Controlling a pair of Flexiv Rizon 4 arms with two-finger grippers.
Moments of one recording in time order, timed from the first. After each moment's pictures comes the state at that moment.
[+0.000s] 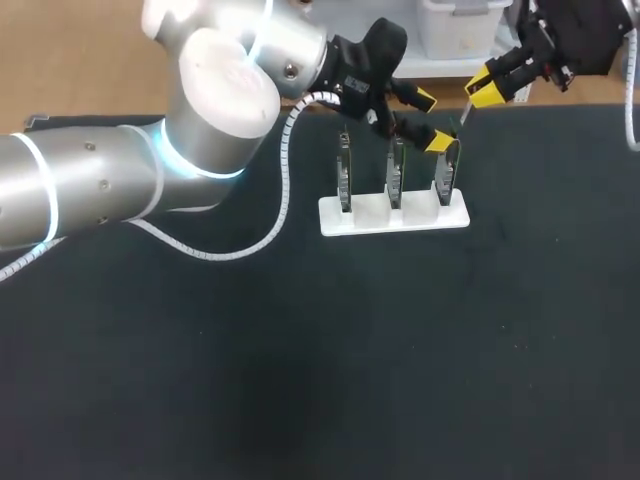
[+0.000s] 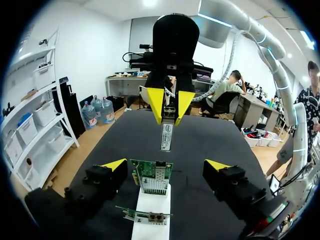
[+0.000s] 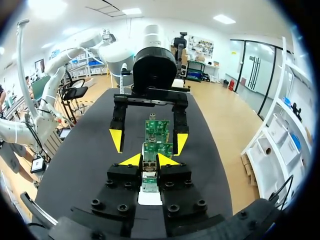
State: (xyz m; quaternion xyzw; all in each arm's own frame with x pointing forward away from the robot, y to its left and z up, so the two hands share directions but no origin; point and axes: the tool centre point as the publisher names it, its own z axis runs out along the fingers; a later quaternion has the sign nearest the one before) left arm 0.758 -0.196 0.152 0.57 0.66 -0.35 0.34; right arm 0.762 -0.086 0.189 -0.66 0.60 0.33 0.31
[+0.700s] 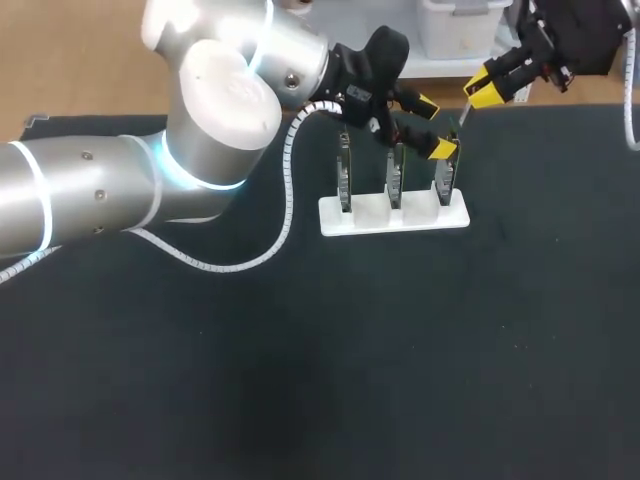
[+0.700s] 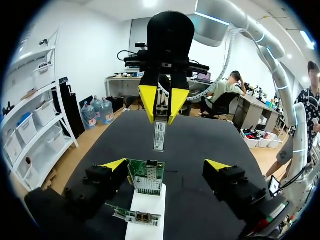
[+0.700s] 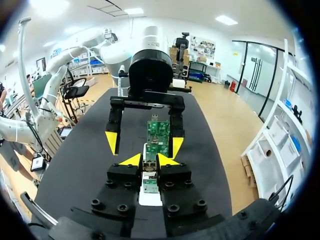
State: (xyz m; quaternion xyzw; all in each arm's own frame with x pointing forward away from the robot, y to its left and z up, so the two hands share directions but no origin) left arm 0.747 -0.198 0.149 0.57 0.66 -0.35 0.34; right arm 0.758 -0.084 0.190 -0.66 0.60 0.33 0.31
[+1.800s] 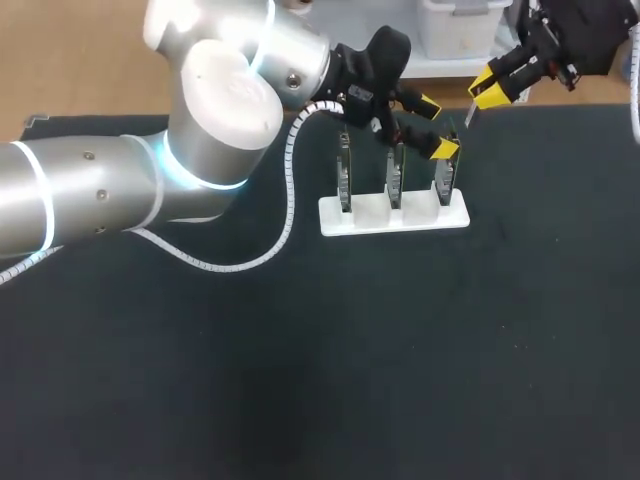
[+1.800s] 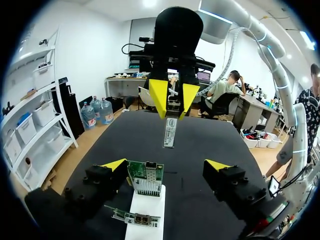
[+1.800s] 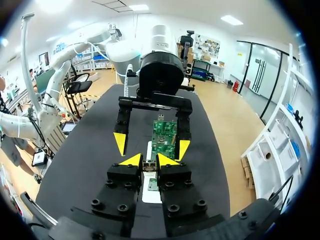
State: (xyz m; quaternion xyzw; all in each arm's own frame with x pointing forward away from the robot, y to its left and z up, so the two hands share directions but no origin) left arm 0.746 -0.200 0.150 0.57 0.66 -0.36 0.34; right arm 0.746 -0.088 0.198 -0.68 0.59 0.32 0.30
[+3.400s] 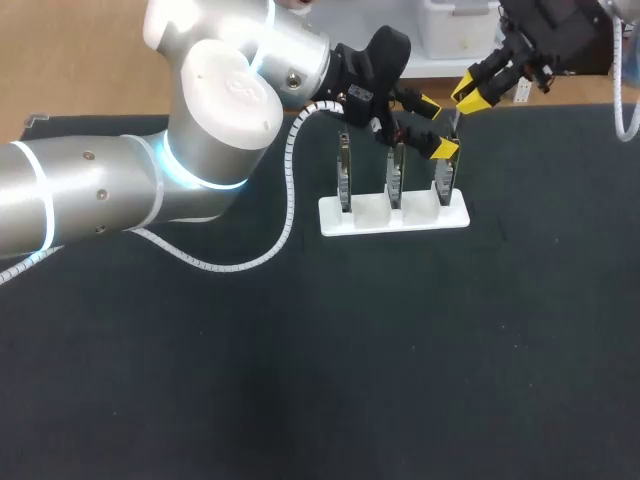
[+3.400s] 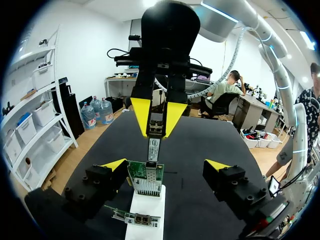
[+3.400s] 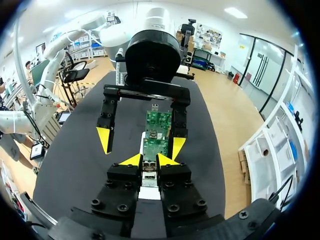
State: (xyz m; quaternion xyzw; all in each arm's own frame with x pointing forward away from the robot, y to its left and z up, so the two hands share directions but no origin) left arm 0.746 -0.200 0.150 0.57 0.66 -0.36 0.34; right arm 0.762 -0.073 0.179 -0.70 0.60 0.27 0.27
